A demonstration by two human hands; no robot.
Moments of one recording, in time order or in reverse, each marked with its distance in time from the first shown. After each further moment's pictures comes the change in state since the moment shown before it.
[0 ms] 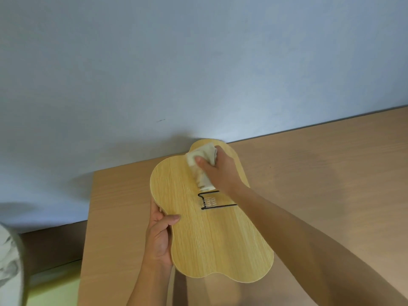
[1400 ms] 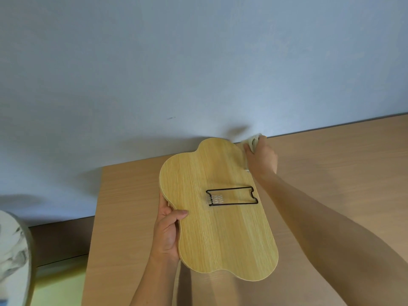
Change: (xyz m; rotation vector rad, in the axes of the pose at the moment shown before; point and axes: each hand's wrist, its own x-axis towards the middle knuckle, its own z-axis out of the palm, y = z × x) left_hand -0.002 -0.002 -0.001 0.009 -0.030 0.016; right_hand 0.044 0.046 -0.059 -0.465 0.352 0.063
